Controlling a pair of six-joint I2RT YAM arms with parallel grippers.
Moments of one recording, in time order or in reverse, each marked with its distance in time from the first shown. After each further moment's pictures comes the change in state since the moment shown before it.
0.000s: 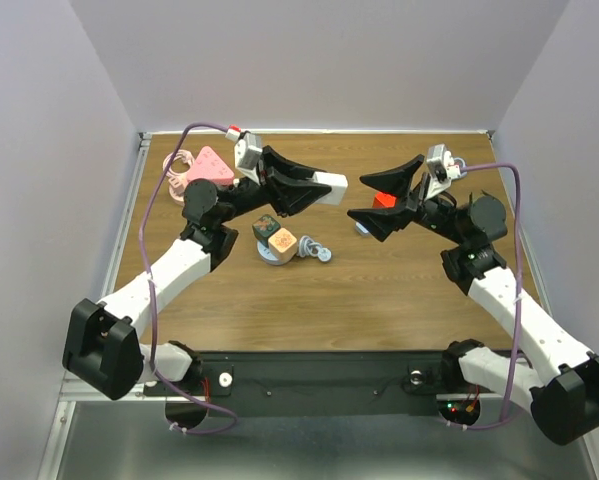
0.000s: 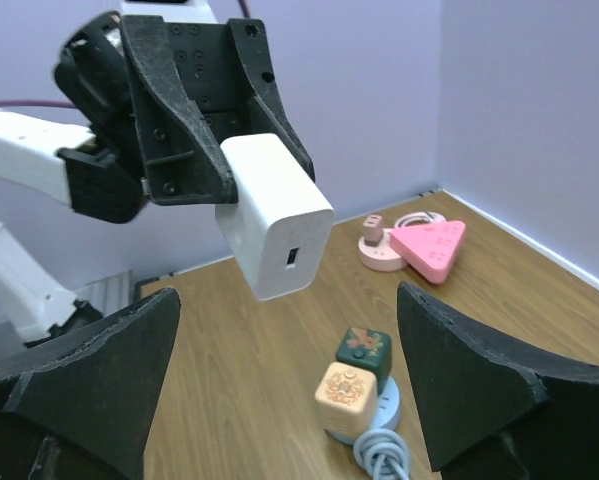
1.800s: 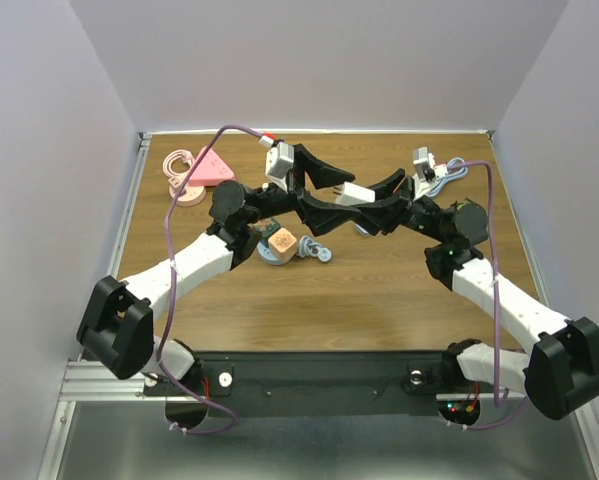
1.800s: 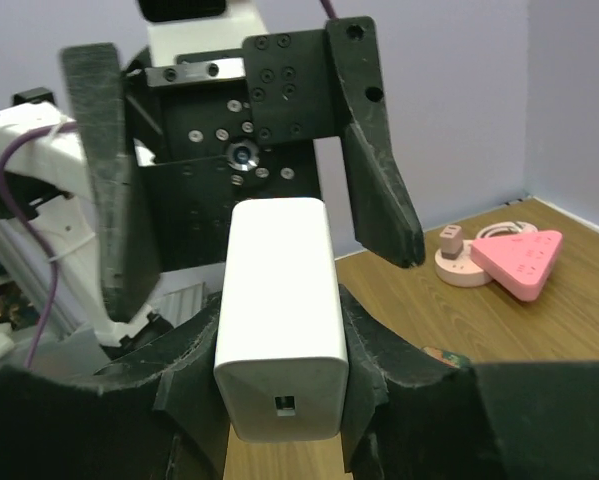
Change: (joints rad) left arm -0.131 0.131 0.039 0.151 0.030 -0.007; right arm 0.046 0.140 -0.066 0.369 -0.072 0.247
